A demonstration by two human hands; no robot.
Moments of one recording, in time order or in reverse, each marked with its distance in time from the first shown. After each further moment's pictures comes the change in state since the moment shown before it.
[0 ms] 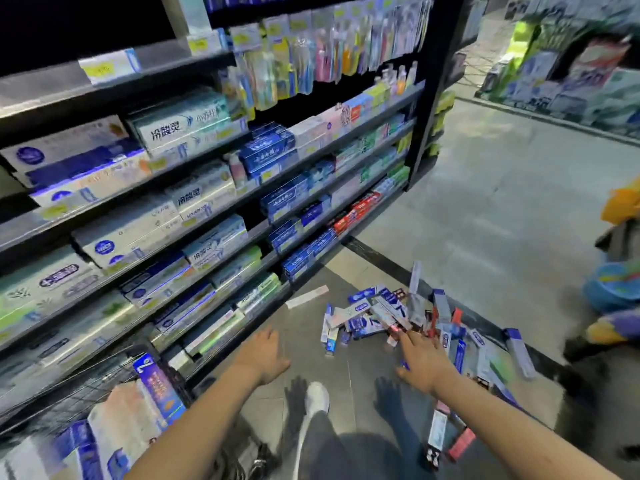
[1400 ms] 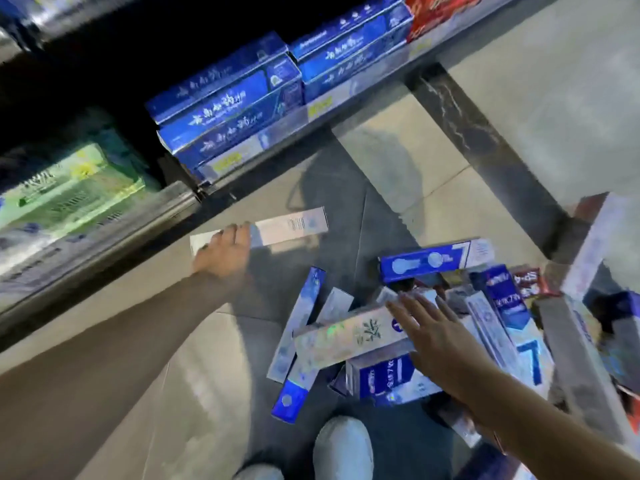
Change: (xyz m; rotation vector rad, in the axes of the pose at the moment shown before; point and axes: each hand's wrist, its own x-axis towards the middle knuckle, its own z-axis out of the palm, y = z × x) left_hand 0.814 -0.089 0.302 0.016 -0.067 -0.284; right_hand 0.727 0.121 0.366 -0.295 -0.137 -0.426
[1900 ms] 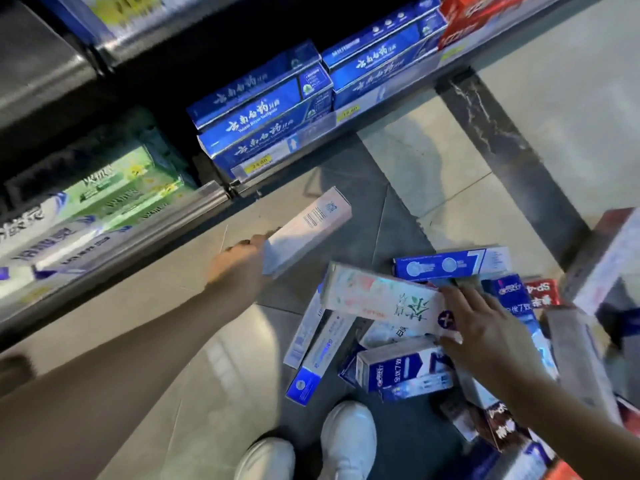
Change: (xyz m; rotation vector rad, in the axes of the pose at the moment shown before) left_hand -0.049 -0.003 -0.025 -0.099 0.062 -0.072; right_hand -0.026 0.010 -0.077 0.183 0.093 0.193
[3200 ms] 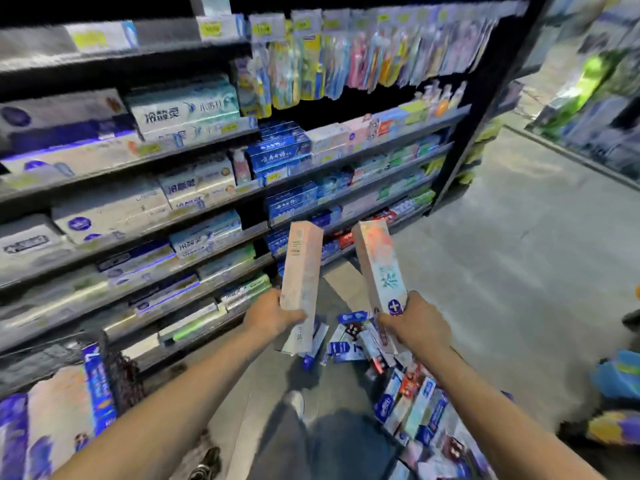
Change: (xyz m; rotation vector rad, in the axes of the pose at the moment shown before) left_hand -0.706 -0.055 -0.355 -0.790 0.161 0.146; right_hand -0.621 -0.169 -0.408 0.501 0.381 0.374
